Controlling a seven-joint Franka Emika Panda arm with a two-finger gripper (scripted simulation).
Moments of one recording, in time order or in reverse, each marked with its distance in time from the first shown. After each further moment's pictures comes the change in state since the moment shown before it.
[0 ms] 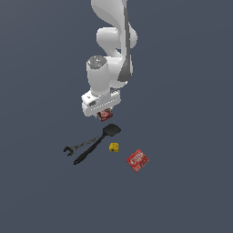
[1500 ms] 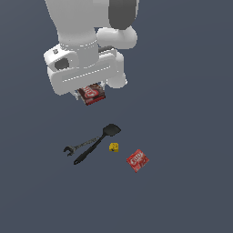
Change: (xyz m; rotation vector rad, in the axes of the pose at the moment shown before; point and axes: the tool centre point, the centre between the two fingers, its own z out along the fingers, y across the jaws) arm 0.078 0.070 -0.228 0.001 0.000 -0.002
